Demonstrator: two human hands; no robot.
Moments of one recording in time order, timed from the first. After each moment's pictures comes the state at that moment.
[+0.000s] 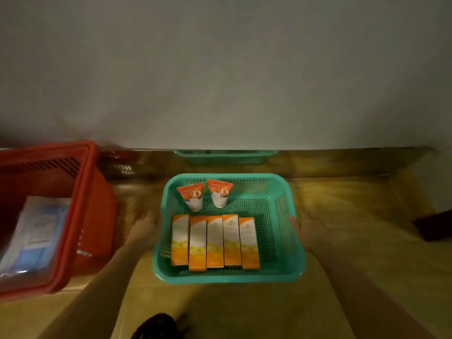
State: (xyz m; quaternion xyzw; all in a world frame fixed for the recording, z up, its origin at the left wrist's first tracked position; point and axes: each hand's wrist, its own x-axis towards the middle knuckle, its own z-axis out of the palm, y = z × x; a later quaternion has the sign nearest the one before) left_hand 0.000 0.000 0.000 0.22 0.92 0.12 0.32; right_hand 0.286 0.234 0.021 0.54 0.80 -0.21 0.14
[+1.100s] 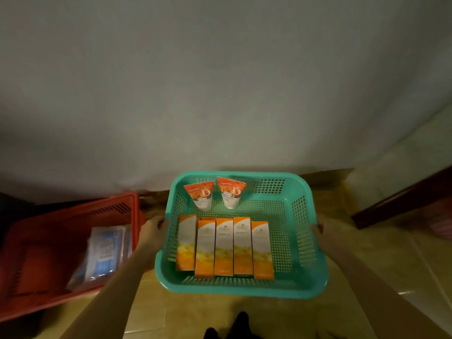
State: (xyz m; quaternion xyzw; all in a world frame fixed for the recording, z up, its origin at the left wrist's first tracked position) left_hand 0.061 0.004 0.317 0.18 0.90 0.28 0.30; right_hand 0.377 0.223 0.297 0.61 0.70 -0.36 0.02
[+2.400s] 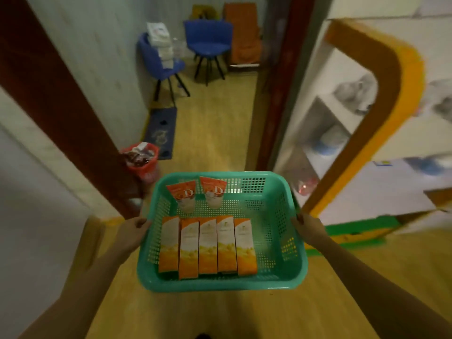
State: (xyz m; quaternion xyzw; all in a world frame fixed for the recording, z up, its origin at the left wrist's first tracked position) left_hand 0.460 -0.061 0.718 0.77 0.49 0.03 0.42; right_hand 0.717 -0.376 0.709 0.94 0.14 -0.24 -0.21
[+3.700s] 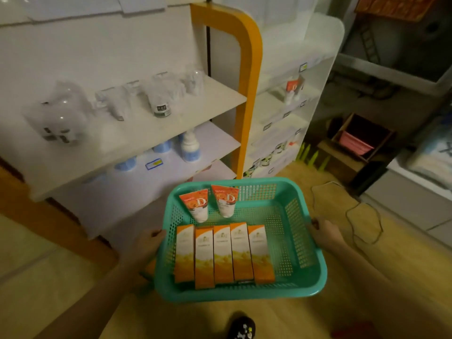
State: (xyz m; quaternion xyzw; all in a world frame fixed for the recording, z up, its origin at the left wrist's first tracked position) left_hand 0.880 -0.647 0.698 0.83 0.24 -0.16 0.48; right_hand 0.911 -1.053 0.719 0.93 -0.19 -0.17 -0.27
